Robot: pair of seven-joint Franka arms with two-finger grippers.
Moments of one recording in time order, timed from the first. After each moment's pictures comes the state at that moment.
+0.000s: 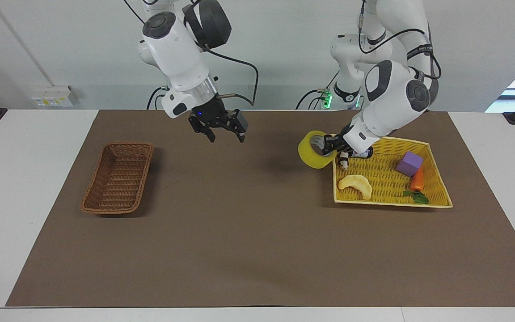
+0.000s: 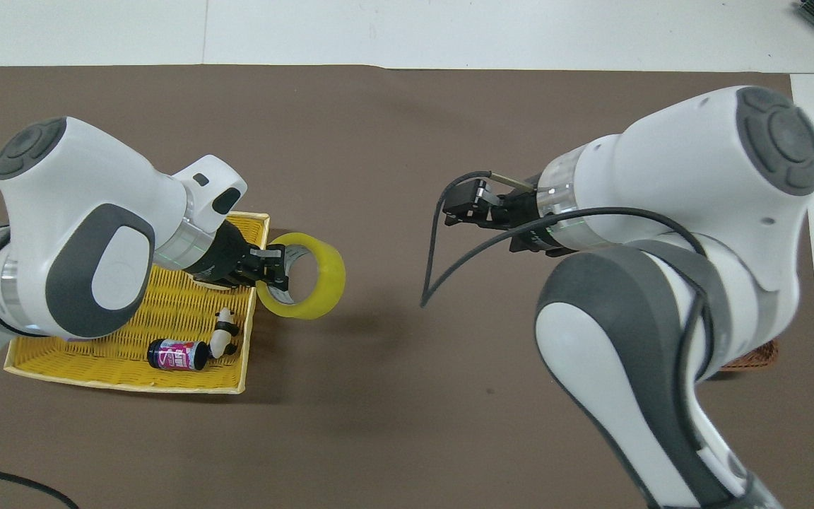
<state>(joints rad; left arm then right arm) -0.27 0.11 -0.07 -1.85 -0.42 1.82 -0.19 0.50 0.15 -0.13 -1.65 0.38 1.95 0.59</state>
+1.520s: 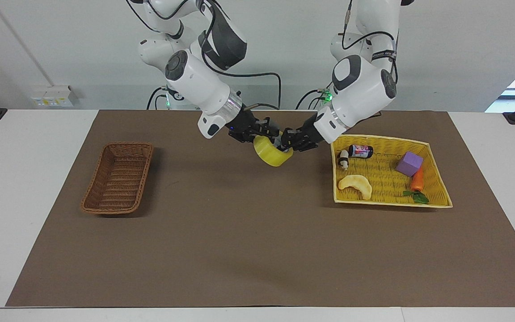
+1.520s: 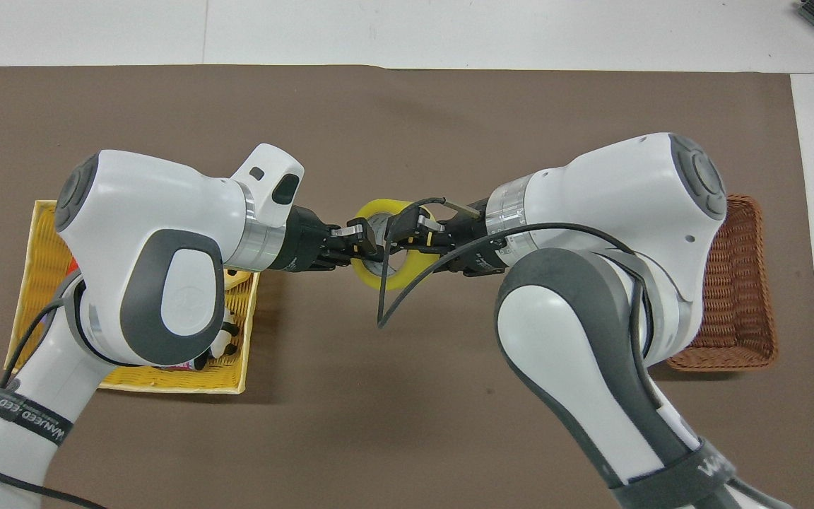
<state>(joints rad) -0.40 0.11 -0.06 -1.87 -0.77 2.12 -0.21 0.55 0.16 -0.13 -1.76 0.69 2.04 0.41</state>
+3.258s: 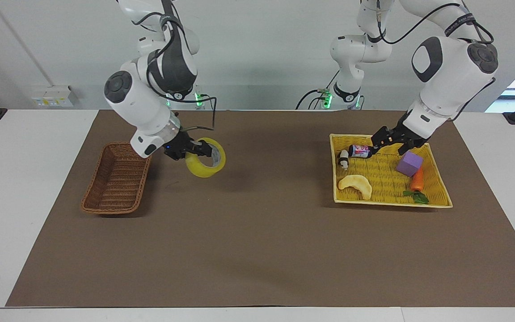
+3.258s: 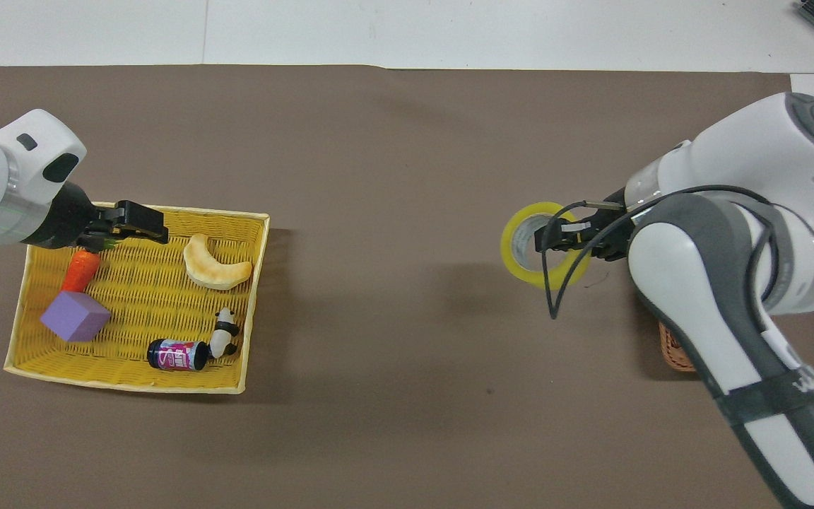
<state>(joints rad) -0.10 0.04 0.00 -1.76 -0.10 1.75 0.01 0.22 0.16 -0.15 -1.78 0.32 1.78 -0.01</state>
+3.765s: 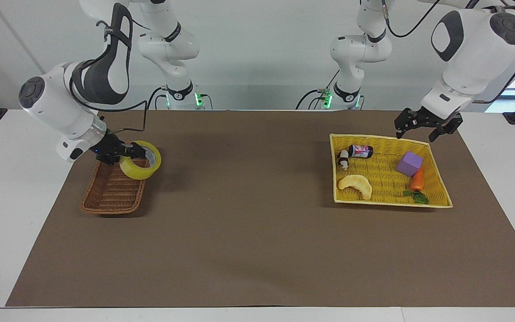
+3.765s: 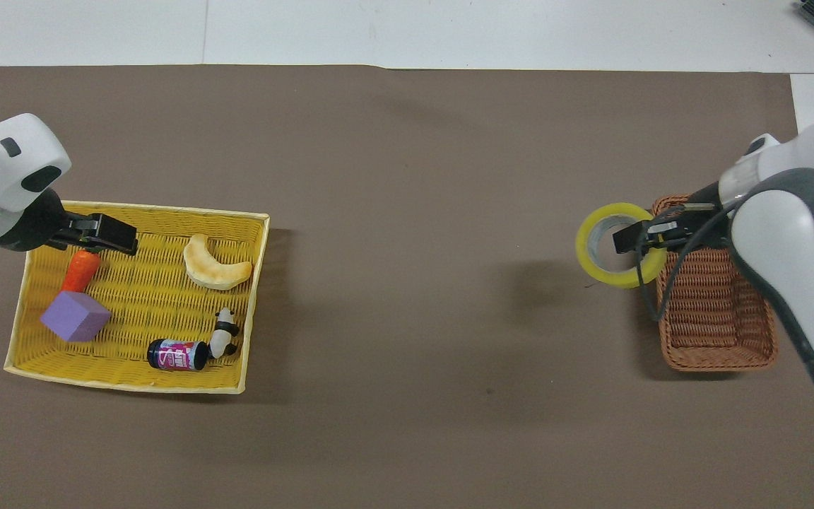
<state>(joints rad) -0.07 0.04 0.00 -1.59 -0.01 1.58 0.11 -0.03 0.15 -0.16 -1.83 0.18 1.82 -0.31</state>
